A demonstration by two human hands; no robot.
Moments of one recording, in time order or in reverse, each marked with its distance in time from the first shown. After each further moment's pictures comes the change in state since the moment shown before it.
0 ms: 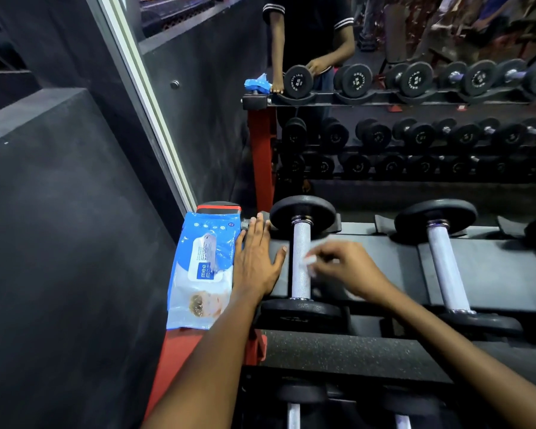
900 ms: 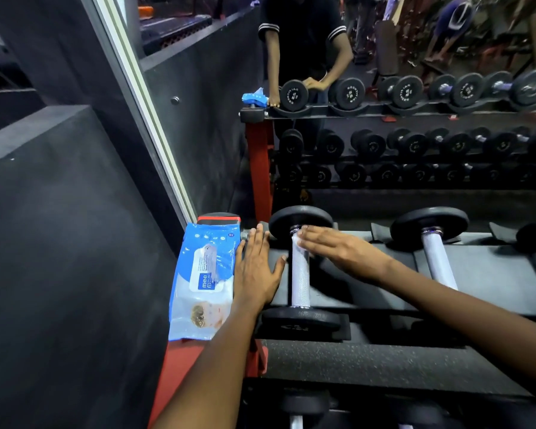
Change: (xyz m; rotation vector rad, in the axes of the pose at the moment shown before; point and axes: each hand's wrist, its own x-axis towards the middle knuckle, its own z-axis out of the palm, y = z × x) left_hand -0.002 0.000 0.000 -0.043 0.007 -0.002; right_hand 0.037 0.034 -0.024 -0.621 -0.063 -0.728
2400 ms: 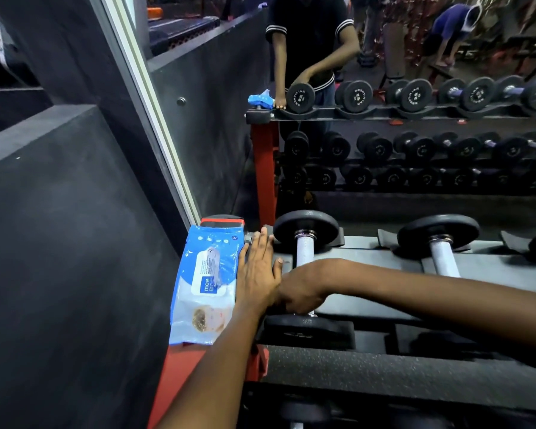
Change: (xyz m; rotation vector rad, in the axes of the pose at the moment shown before) left_hand 0.003 -0.002 0.003 -0.031 0.028 0.028; right_hand 0.081 -0.079 -0.001 -0.035 -1.025 -0.076
